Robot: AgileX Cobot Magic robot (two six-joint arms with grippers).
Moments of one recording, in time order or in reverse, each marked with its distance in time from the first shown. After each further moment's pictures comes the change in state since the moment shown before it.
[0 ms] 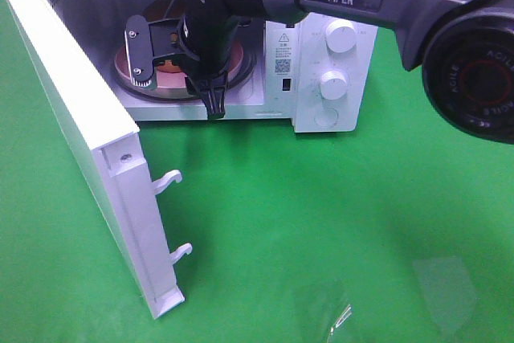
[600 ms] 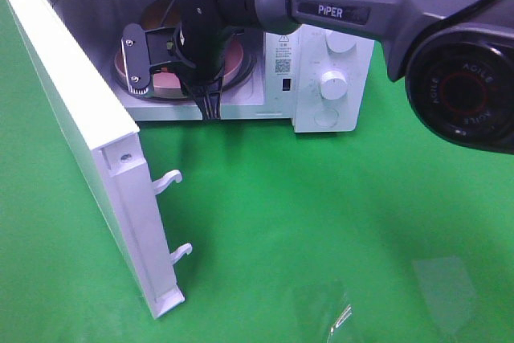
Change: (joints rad) left arm 0.000 0.000 0.000 -0.001 0.000 0.000; right arm 0.000 0.044 -0.030 0.020 -0.030 -0.026
